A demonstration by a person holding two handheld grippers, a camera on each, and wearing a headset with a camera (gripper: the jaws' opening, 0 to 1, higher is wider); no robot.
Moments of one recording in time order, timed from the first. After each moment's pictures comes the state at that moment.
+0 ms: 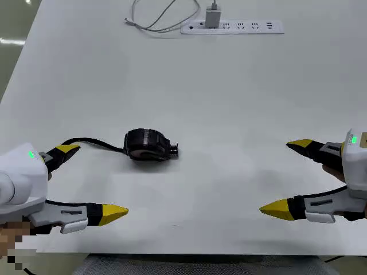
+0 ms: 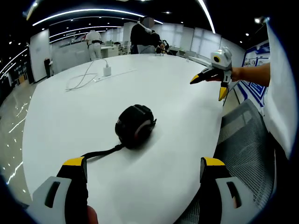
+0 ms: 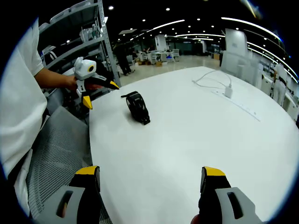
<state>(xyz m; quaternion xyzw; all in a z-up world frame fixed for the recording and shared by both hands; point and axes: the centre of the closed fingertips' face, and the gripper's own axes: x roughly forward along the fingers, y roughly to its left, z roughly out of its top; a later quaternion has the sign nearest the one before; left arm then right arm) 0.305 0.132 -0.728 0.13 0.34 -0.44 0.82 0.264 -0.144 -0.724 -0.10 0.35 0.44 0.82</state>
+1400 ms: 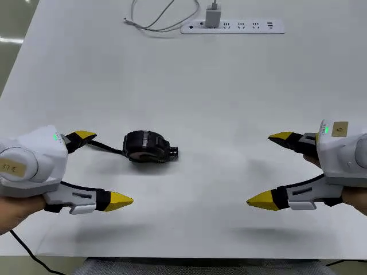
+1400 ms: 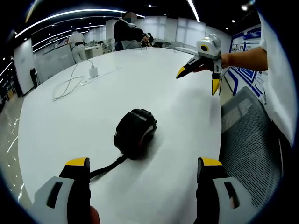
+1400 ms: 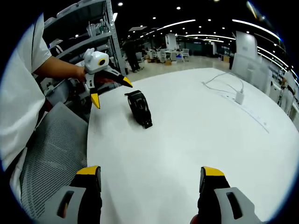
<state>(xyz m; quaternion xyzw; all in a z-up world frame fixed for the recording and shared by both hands) 0.333 0.112 -0.739 0.18 0.33 -0.50 0.78 0.289 -0.120 -0.736 -0.12 0.35 0.48 0.80</state>
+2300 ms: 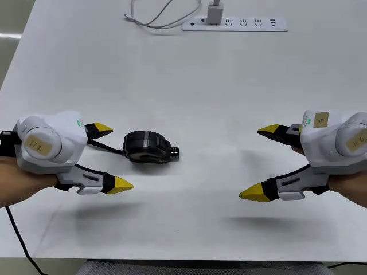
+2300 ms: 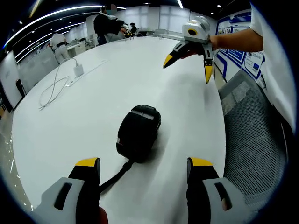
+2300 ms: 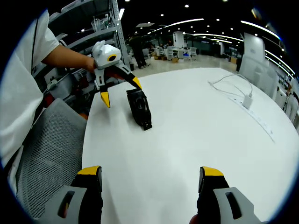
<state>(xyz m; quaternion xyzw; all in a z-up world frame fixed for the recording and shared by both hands) 0.352 0.102 -0.759 0.25 0.34 -0.54 0.72 0.309 -0.107 -0.747 -0.14 0.35 0.50 0.78</state>
